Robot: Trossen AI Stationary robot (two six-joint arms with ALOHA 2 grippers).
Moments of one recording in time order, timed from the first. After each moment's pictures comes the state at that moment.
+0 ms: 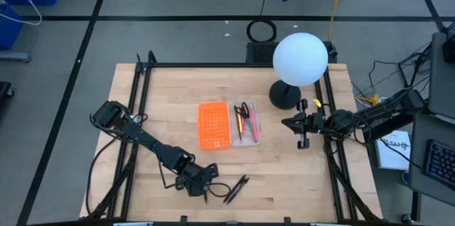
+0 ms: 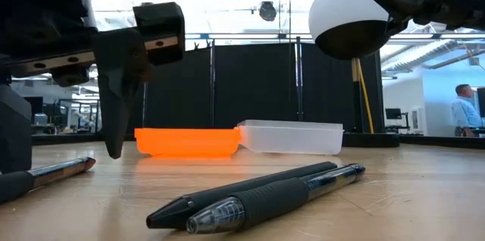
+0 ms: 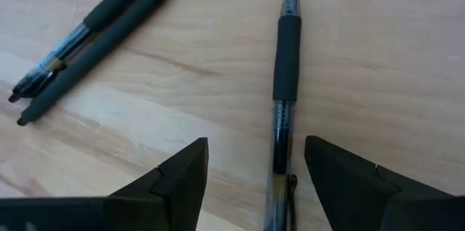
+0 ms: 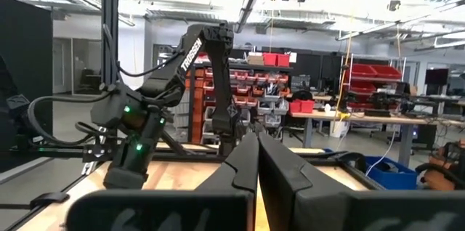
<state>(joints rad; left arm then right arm) -0.52 1.84 0.99 -0.20 0.08 0.80 0.26 0.64 0.02 0.91 0.29 -0.13</state>
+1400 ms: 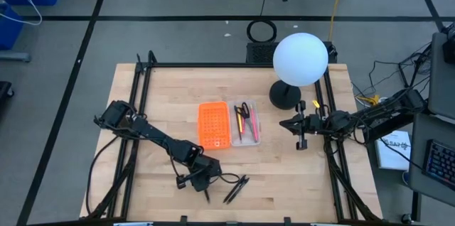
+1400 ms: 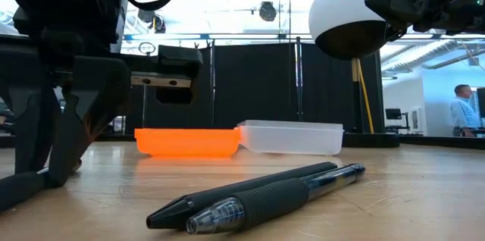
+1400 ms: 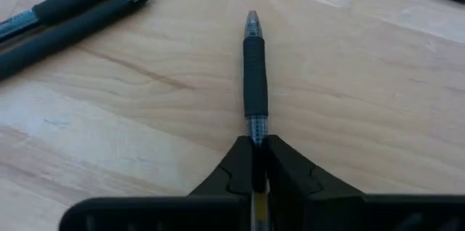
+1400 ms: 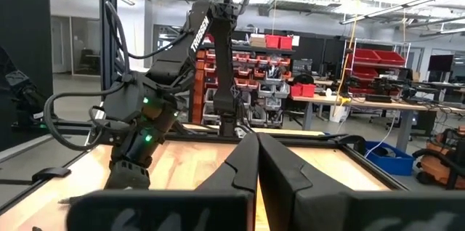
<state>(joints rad) -0.42 1.94 1.03 -0.31 0.44 0.73 0.26 0.66 0.02 0.85 0.29 -0.12</state>
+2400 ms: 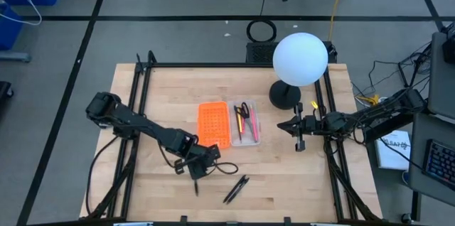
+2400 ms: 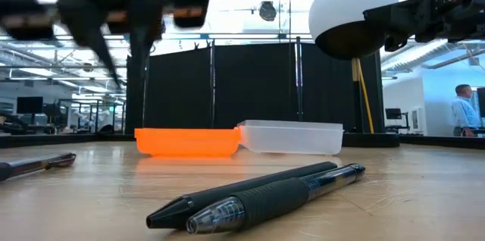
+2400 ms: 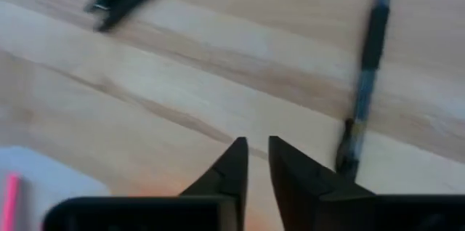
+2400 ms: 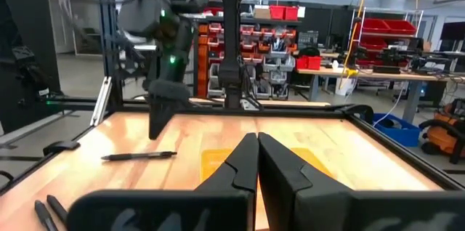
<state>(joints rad) -0.37 1.70 1.16 -0.63 0.10 0.88 0.26 0.66 0.02 0.75 0.29 -0.06</state>
